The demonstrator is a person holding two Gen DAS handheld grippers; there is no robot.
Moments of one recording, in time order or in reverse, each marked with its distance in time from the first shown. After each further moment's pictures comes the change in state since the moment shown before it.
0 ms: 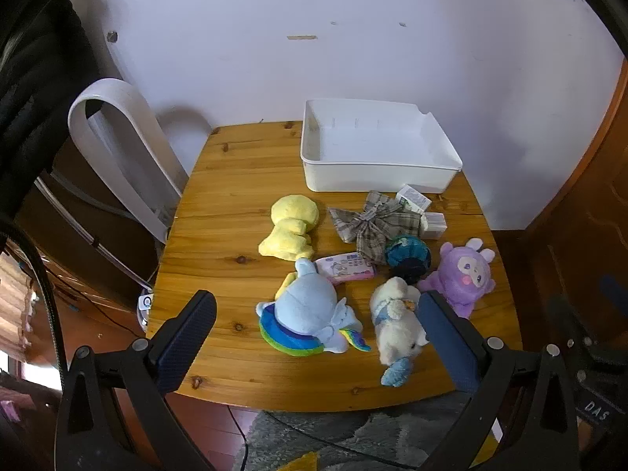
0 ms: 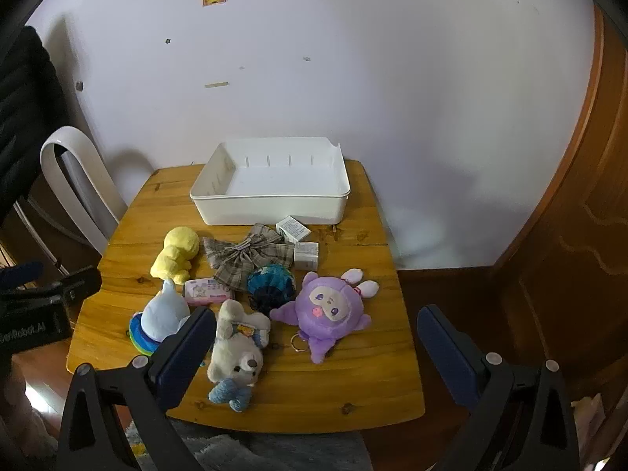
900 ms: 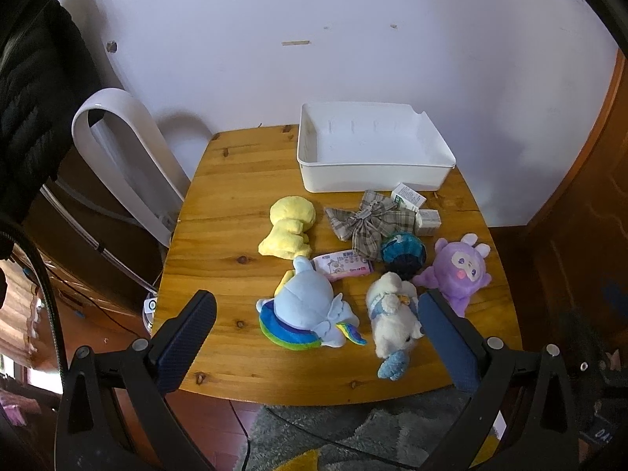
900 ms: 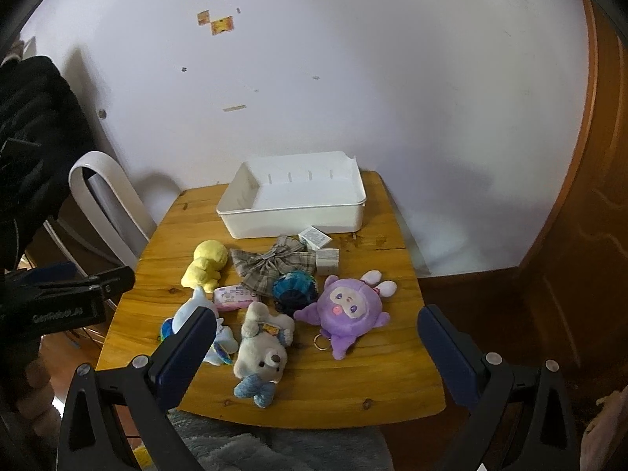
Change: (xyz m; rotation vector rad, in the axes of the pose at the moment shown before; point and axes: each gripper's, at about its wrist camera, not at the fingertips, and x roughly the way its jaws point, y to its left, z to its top) left arm -0.015 -0.010 -0.004 0.053 -0.011 -0.012; right arm -0.027 -0.014 -0.017 0.091 -0.063 0.085
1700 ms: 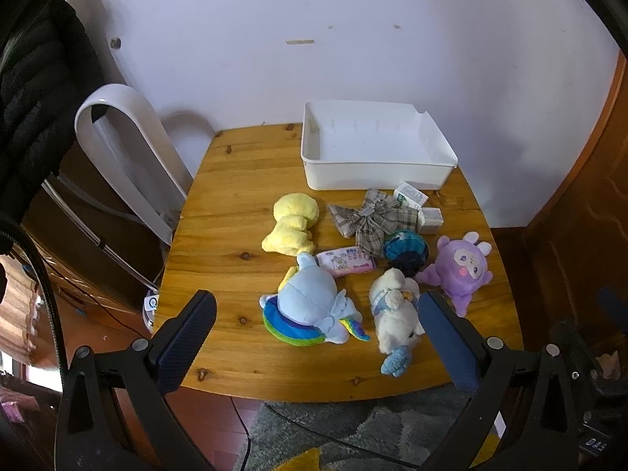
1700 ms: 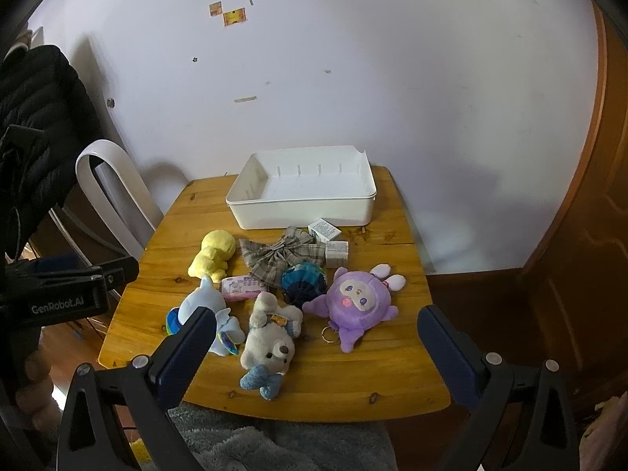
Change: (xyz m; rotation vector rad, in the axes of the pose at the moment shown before) left arm 0.000 0.006 -0.005 0.054 0.007 -0.064; right arm 0.002 0.007 -0.002 -0.005 0.023 -0.002
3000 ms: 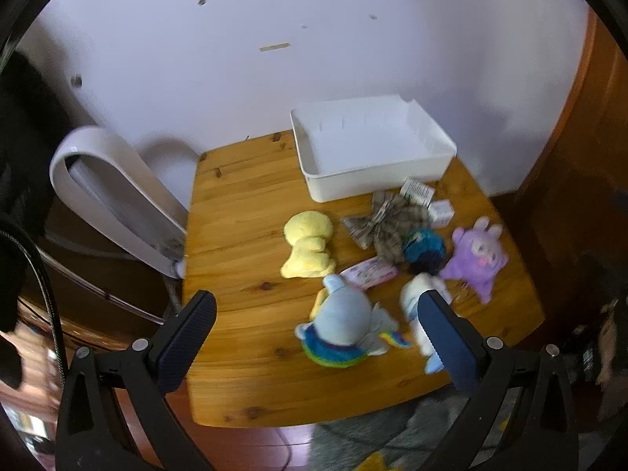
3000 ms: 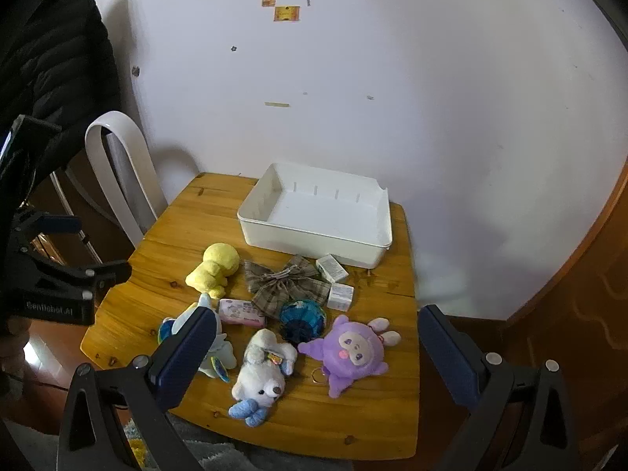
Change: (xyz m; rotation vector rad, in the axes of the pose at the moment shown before) left arm 0.016 0.036 0.044 0.224 0.018 -0.108; right arm 0.013 0.045 0.065 -0.181 -0.003 -0.069
